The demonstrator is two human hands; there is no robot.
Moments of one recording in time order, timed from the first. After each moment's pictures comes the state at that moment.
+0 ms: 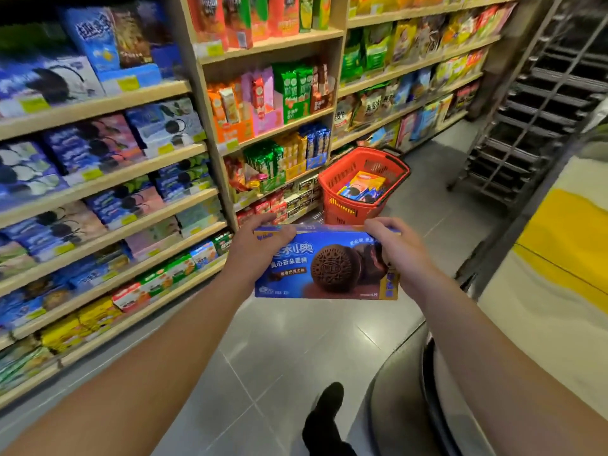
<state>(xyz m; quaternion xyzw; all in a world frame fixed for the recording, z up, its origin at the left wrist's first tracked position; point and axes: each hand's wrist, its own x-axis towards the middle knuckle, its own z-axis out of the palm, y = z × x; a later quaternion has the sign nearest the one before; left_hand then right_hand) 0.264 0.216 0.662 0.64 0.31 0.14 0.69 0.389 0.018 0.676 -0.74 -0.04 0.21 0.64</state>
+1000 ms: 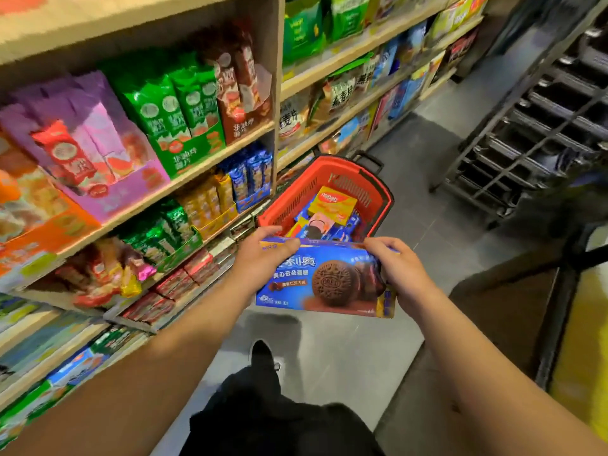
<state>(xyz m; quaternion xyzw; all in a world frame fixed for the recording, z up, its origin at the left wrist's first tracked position) 0.920 0.413 0.542 0.61 0.33 0.01 0.72 1.012 0.198 0.574 -0.77 0.10 0.23 0.58</state>
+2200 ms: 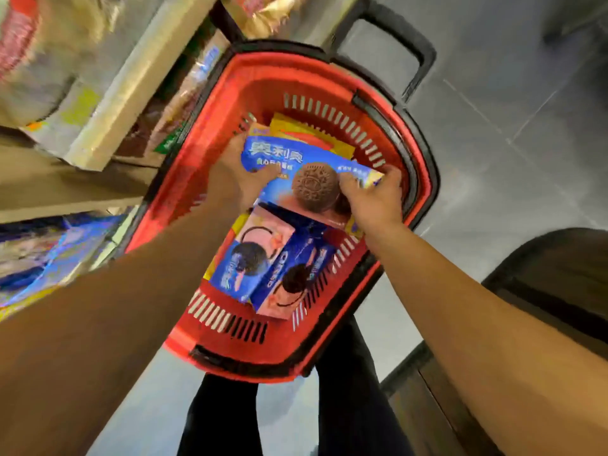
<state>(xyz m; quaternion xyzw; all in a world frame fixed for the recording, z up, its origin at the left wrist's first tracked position) 1.483 0.459 0.143 0.80 0.37 -0.10 0.47 1.539 0.252 0.140 -0.81 0.25 0.29 0.44</state>
